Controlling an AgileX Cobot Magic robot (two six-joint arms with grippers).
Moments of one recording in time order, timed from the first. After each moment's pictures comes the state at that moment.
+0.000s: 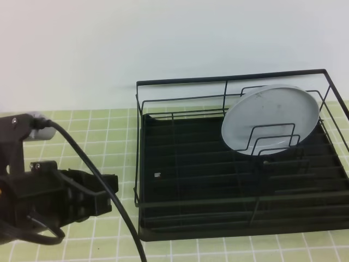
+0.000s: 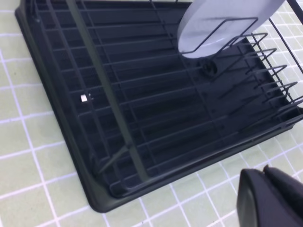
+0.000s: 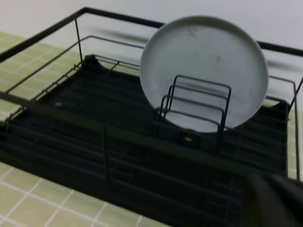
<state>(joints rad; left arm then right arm) -0.38 0.96 -0.70 -0.71 0.49 0.24 0.24 0.22 -0.22 0.36 0.28 -0.46</state>
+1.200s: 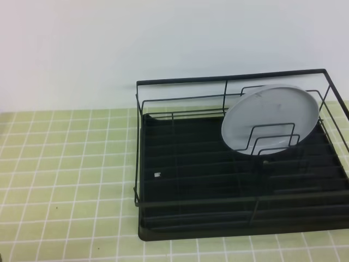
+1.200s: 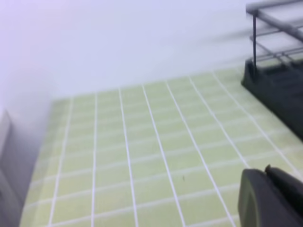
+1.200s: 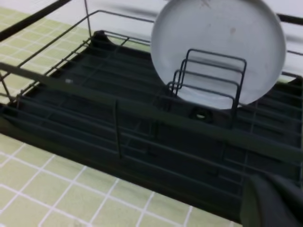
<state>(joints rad) 0.03 0.03 -0.01 -0.52 0.23 0.53 0.24 0.22 -0.19 0.37 0.35 -0.46</state>
